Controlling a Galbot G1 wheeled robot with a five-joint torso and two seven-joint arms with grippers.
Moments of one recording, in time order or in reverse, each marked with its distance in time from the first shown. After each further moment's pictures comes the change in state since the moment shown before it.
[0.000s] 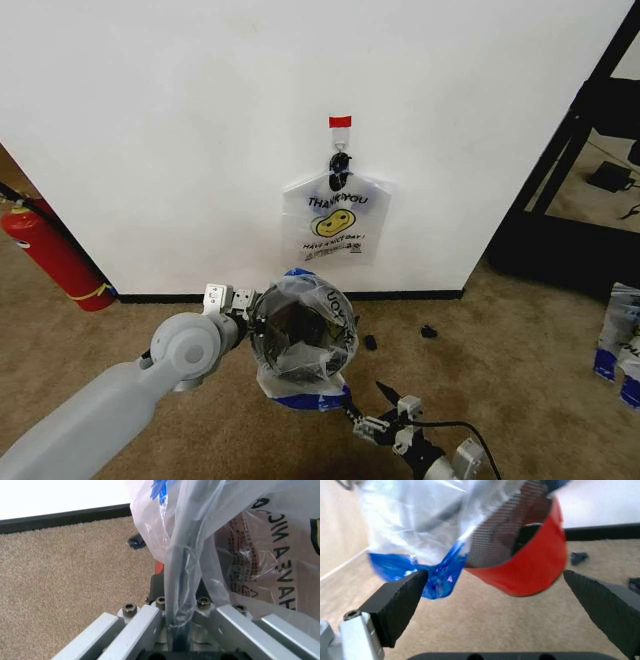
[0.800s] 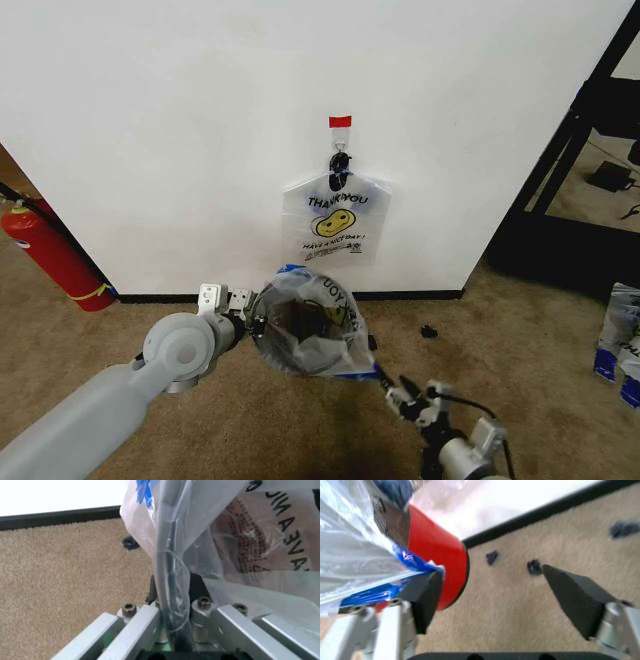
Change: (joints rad) left arm 0.024 0.021 -0.040 -0.018 -0.039 0.003 0.014; right arm 0.010 0.021 0.111 0.069 0.274 -0.139 0.406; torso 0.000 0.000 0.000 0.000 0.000
